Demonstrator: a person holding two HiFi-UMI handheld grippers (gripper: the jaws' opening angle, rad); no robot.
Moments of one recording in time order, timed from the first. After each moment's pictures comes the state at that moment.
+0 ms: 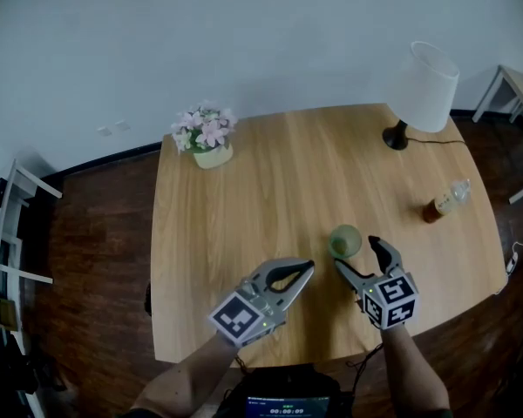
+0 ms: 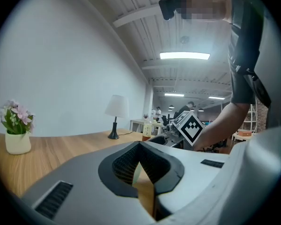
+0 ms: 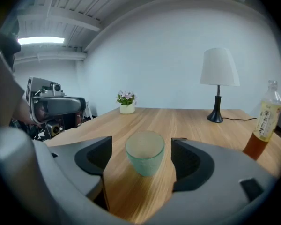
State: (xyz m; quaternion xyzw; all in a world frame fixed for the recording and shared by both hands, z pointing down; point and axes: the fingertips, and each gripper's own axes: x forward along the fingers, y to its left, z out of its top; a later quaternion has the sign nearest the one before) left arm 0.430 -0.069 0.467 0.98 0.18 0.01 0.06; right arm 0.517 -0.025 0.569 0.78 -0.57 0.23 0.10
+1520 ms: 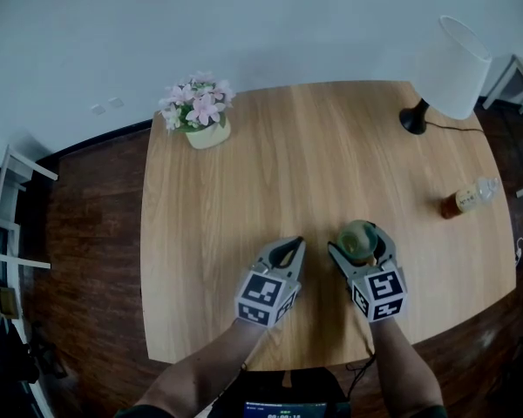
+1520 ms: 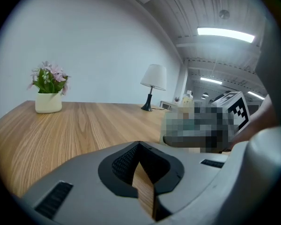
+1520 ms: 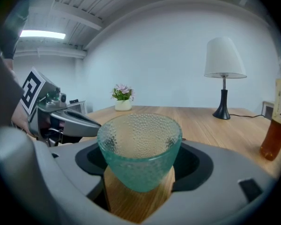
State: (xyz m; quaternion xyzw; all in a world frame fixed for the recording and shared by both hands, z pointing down) left arm 0.474 -0.135 0.594 0.98 0.00 0.16 0.10; right arm 0.532 -0.070 0.624 0.80 -0.56 0.20 0.10
